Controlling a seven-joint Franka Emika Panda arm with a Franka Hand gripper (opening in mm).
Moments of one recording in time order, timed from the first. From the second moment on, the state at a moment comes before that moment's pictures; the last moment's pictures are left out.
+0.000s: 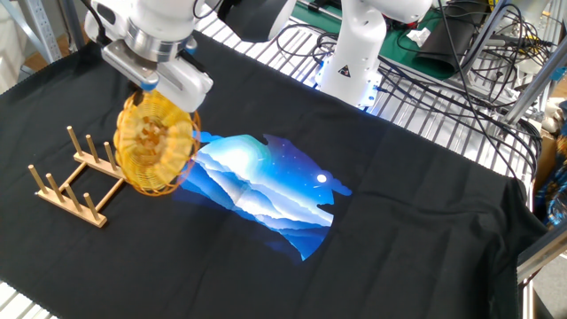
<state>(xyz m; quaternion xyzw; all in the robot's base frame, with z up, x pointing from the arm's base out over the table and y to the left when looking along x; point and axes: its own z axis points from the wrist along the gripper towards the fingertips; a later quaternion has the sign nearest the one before) 0.544 -0.212 0.304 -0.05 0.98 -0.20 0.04</state>
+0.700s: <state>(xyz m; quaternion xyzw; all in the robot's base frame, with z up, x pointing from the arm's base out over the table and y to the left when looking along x) 0.553 -0.222 0.315 -0.06 0.97 -0.23 0.04</state>
